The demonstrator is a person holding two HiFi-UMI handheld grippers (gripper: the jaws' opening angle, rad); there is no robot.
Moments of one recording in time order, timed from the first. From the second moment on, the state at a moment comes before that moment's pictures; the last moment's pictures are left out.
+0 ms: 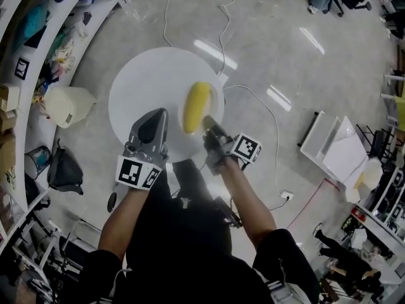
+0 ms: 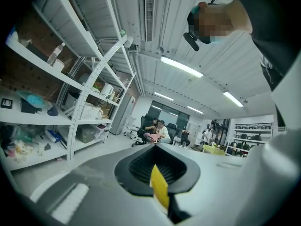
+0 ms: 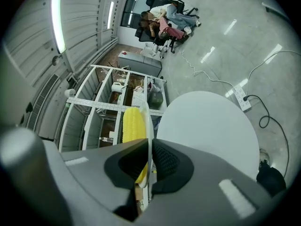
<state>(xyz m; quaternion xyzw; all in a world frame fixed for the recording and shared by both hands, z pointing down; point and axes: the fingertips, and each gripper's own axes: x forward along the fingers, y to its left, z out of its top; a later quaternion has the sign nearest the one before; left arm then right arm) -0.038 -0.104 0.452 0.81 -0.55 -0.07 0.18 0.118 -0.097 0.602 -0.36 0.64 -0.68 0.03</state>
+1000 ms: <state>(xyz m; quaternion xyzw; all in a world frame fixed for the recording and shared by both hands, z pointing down) -0.071 -0.139 0.531 0.80 -0.56 -0.07 0.21 0.069 -0.142 0.684 -0.31 0.67 -0.67 0.05</state>
